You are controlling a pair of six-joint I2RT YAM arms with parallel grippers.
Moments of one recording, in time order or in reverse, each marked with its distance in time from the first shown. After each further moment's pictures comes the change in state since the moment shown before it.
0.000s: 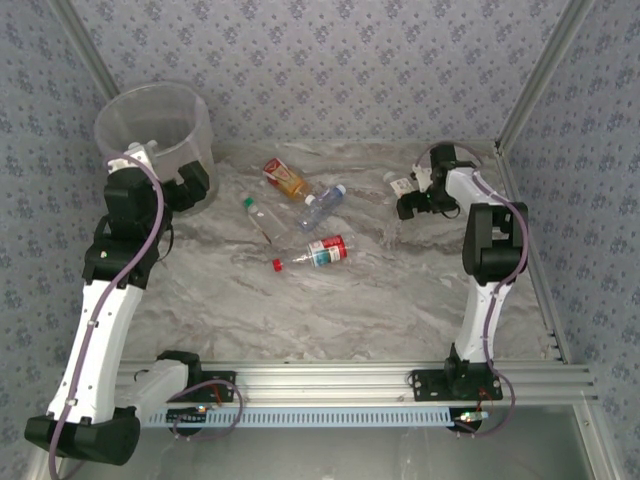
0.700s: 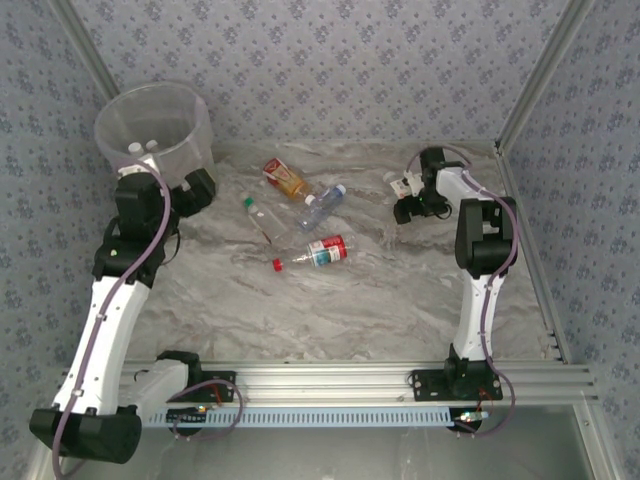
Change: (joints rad) left arm 0.014 0.014 -0.092 0.042 0.064 -0.049; right arm 0.039 0.079 0.045 -0.031 0.048 -0.014
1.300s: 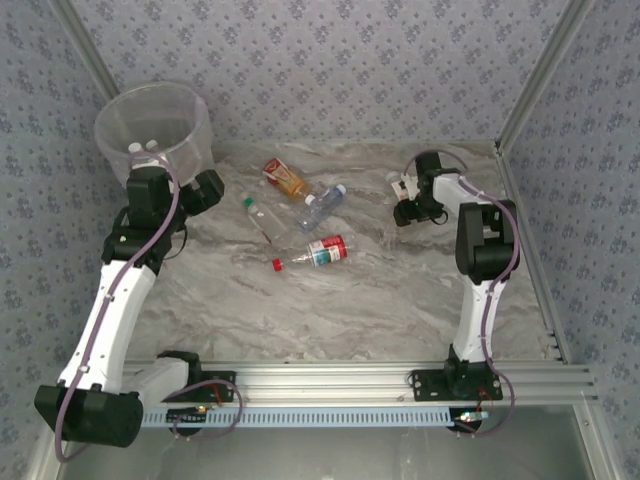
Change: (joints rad) left arm 0.006 0.079 0.000 -0.001 0.074 -0.020; right arm 0.031 -0.078 -0.130 0.098 0.018 0.059
